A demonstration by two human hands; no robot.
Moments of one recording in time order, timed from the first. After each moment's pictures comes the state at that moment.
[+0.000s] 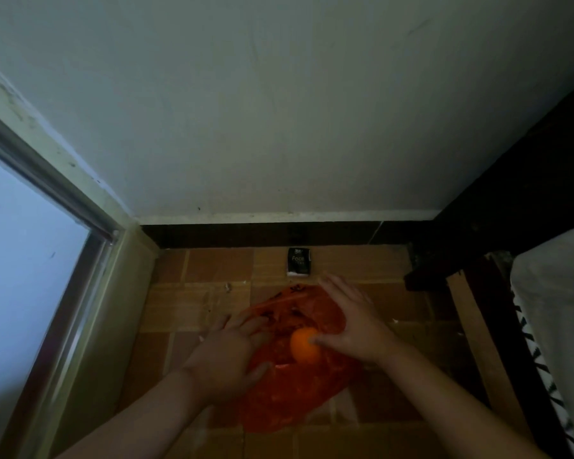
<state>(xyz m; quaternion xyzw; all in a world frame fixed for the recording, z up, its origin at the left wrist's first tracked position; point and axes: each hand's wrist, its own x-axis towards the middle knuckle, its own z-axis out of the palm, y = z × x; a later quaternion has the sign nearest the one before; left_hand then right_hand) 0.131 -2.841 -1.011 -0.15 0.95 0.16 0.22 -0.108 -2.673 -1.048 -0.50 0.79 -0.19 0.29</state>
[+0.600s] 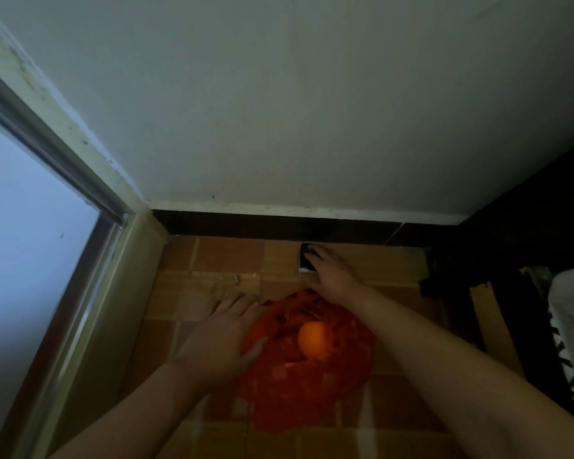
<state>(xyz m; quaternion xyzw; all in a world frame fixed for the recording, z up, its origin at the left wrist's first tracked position) 0.142 -2.858 -1.006 -0.25 0.93 0.19 0.16 -0.142 -2.795 -1.120 -0.54 0.79 -0.03 0.27</state>
